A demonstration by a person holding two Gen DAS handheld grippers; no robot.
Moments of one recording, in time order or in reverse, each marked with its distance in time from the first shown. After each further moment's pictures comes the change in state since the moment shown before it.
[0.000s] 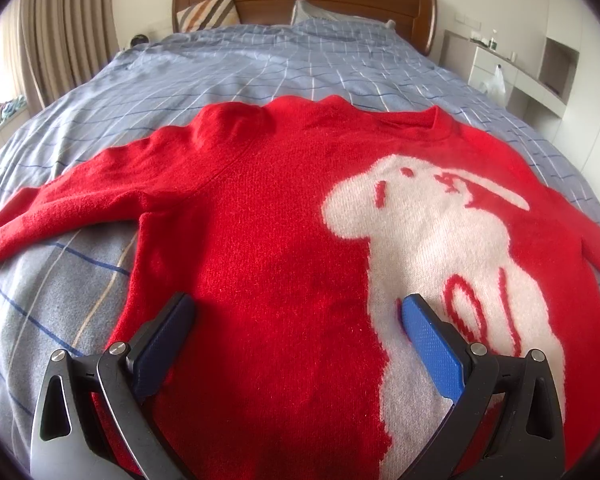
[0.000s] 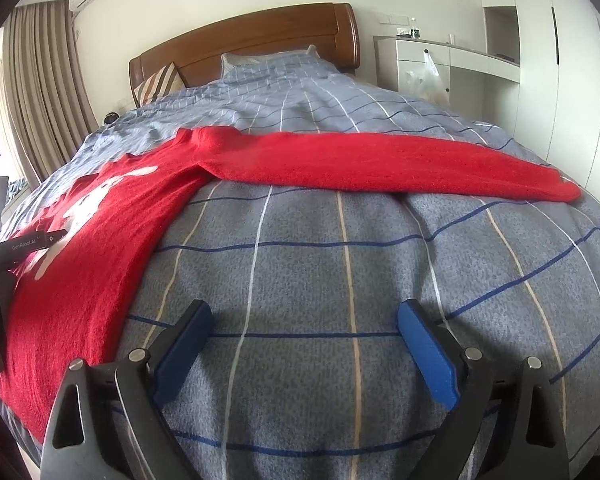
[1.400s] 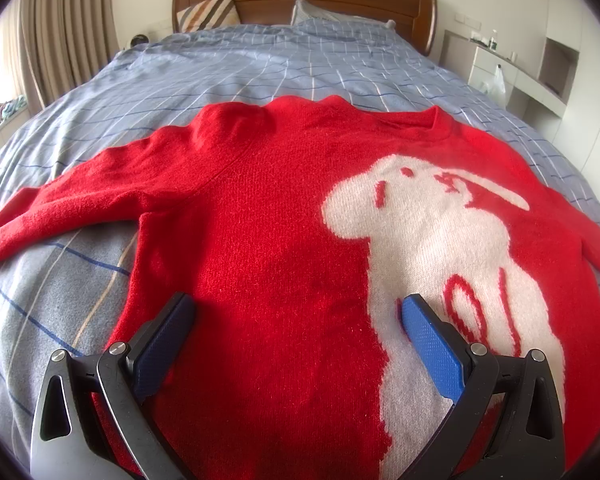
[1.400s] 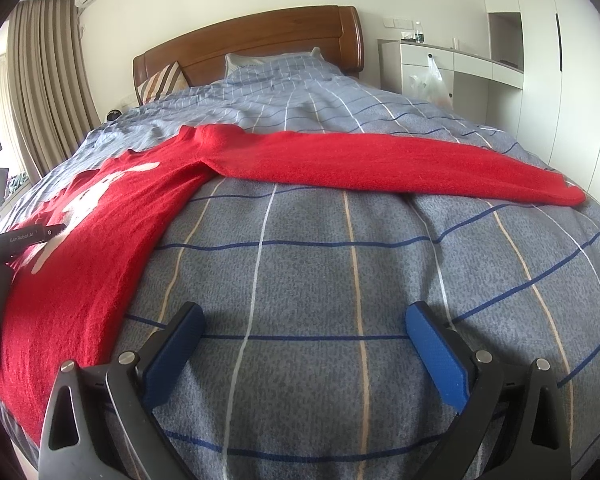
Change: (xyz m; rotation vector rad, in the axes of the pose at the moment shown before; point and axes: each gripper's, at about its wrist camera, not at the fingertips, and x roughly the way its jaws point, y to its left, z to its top) left arm 0.001 0.000 0.000 0.000 0.000 0.000; right arm 0.005 0.005 0.000 -0.019 -0.007 -0.003
